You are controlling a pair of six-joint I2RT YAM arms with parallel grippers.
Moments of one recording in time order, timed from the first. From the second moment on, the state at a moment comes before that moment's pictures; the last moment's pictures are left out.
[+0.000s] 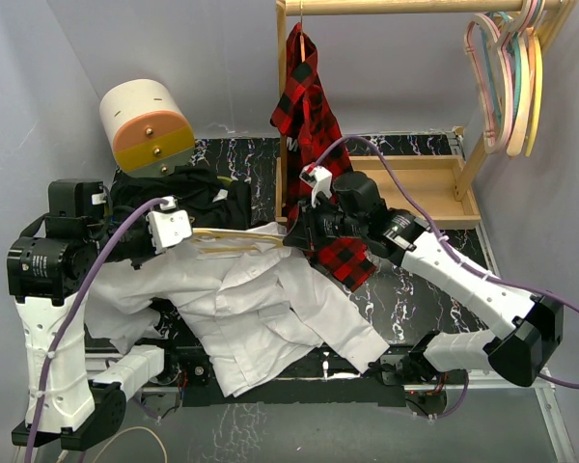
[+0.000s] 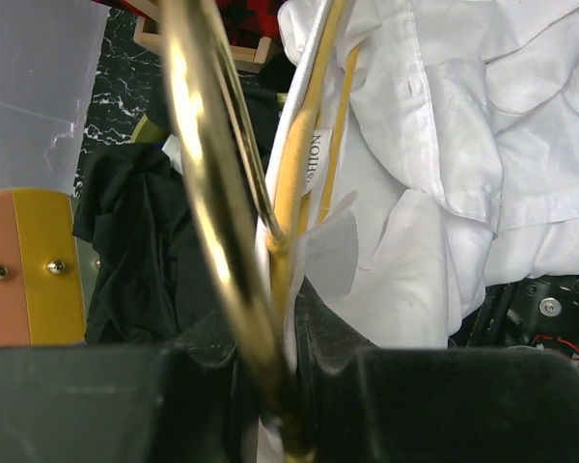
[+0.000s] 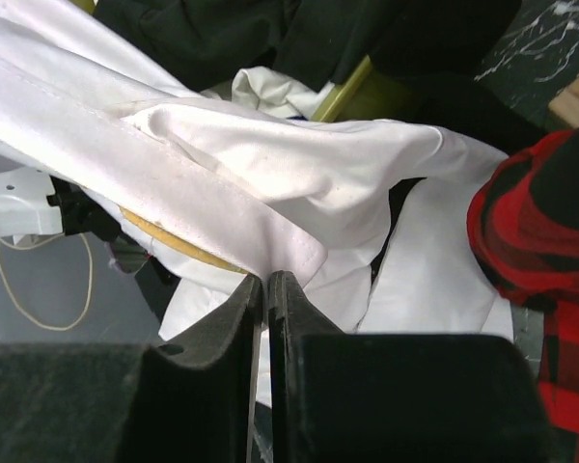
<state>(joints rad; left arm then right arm) -0.08 1.01 1.74 -1.55 0.62 1.12 0.74 1.26 1.17 -0.41 -0.38 0.35</state>
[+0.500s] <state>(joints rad) -0.07 0.92 1.60 -1.37 0.60 1.04 0.70 1.36 1.53 -0.75 -0.45 0.58</state>
